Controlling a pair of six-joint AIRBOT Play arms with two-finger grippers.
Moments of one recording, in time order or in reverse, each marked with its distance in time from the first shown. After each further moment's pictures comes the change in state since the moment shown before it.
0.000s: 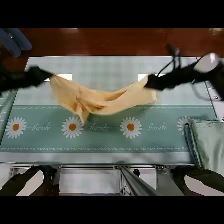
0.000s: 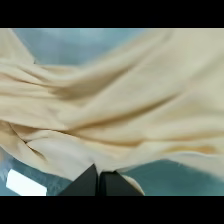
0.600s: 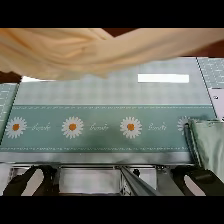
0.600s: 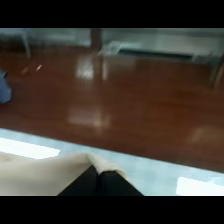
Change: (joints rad) left arm 0.170 0.143 0.848 0.349 -0.140 -0.170; right arm -0.011 0.507 0.629 -0.401 0.233 0.073
